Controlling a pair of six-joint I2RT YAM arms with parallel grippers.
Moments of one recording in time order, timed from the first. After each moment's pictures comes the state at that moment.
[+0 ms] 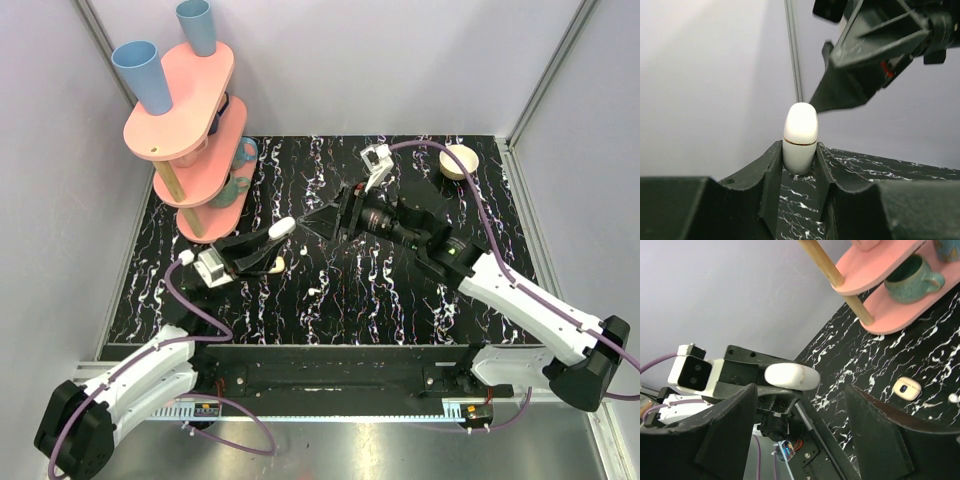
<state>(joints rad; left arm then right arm) -0.55 0.74 0.24 1.17 0.38 -0.12 0.85 1.19 1.17 -0.01 -0.23 0.72</state>
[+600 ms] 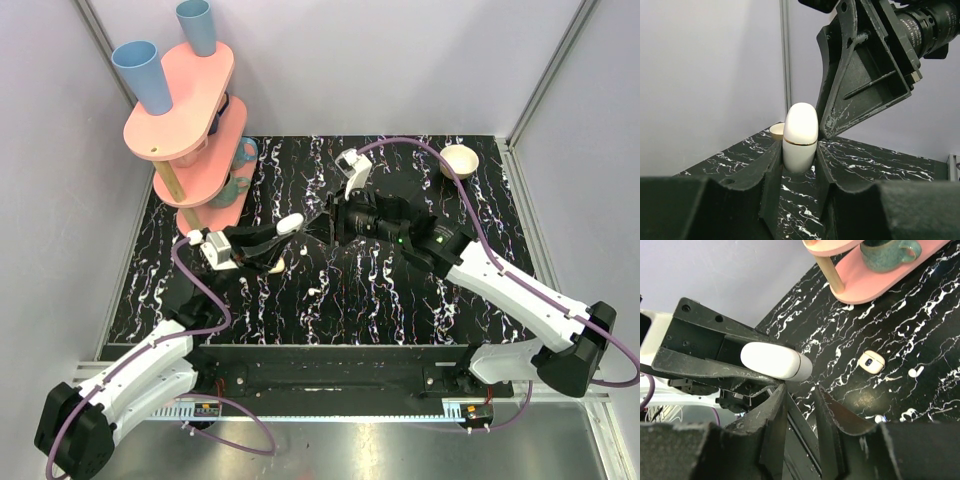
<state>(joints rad) -0.55 0.74 0.33 0.95 0.39 -0.19 0.87 1.29 1.32 -0.26 -0.23 0.48</state>
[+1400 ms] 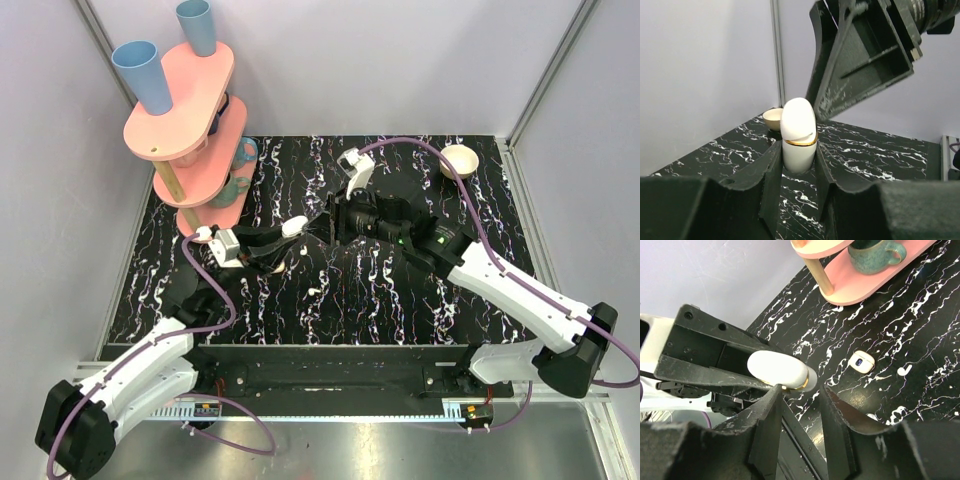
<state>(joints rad) -0.54 0.76 0.35 0.88 0.45 -0.17 0.88 1.29 1.32 -0.29 -0.18 0.46</state>
